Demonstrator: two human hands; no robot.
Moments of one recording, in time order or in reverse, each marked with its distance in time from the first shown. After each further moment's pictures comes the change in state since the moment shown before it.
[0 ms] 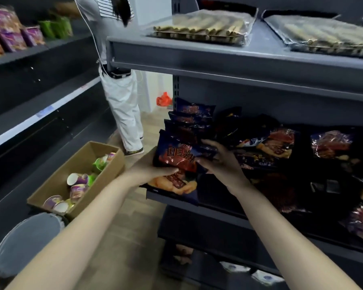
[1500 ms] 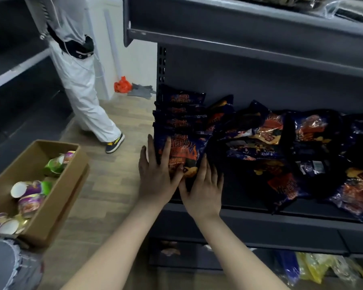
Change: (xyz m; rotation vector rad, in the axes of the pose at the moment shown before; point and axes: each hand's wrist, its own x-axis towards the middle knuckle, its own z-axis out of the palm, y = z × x) left_hand 0.052 -0.081 0.050 0.531 0.395 0.320; right_hand -0.011 0.073 0.103 -1.040 0.469 0.141
